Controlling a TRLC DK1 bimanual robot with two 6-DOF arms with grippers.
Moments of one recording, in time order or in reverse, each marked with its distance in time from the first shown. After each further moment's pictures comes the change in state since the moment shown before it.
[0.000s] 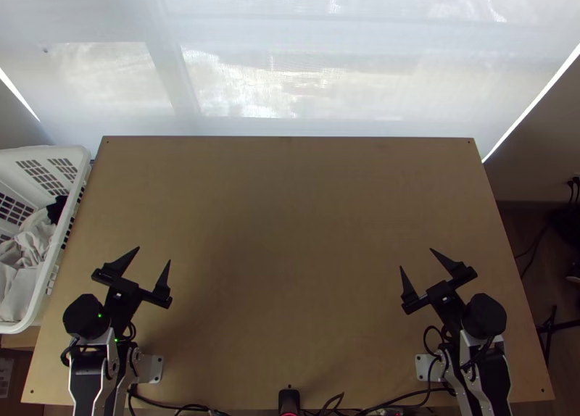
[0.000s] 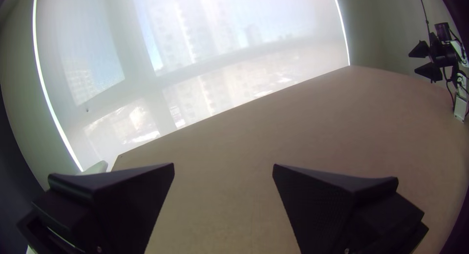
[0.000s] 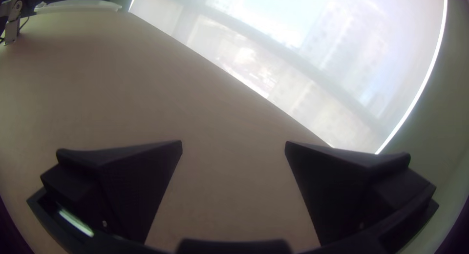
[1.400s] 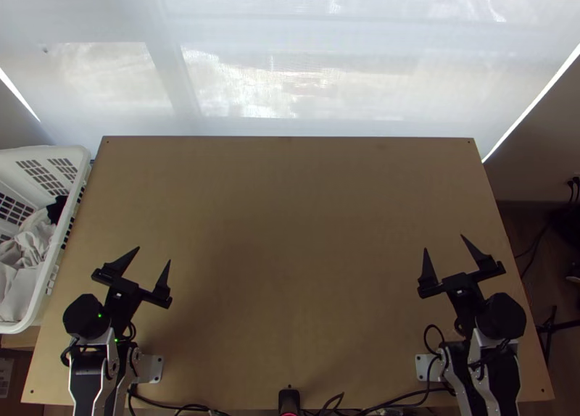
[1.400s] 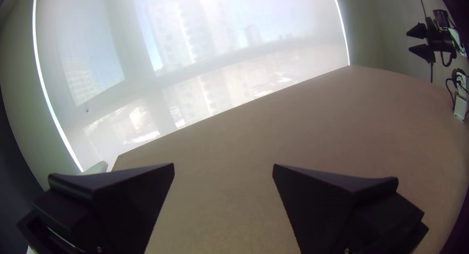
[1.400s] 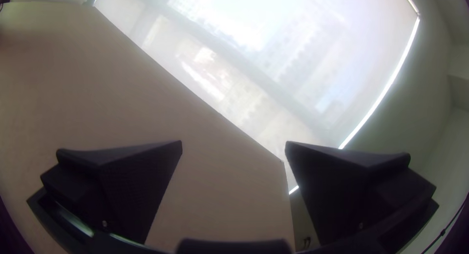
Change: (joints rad) left arm 0.000 0.000 0.000 0.000 0.000 0.002; right arm -0.065 0.079 0.113 0.125 0.137 -0.101
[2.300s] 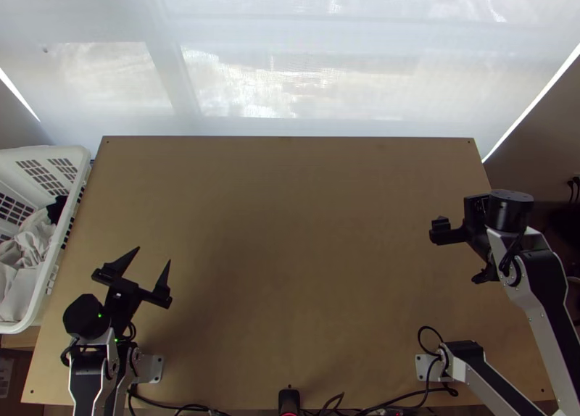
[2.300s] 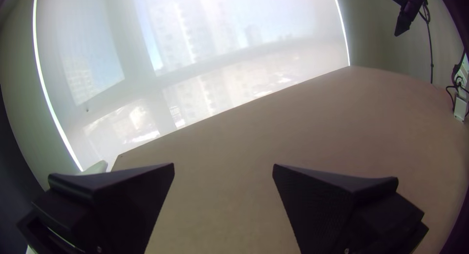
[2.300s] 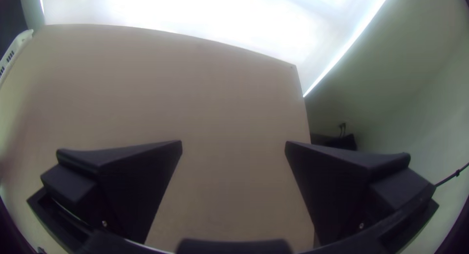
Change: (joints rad) left arm 0.000 0.000 0.000 0.000 0.000 -0.004; right arm 0.030 0.856 0.766 -0.535 0.241 0.458
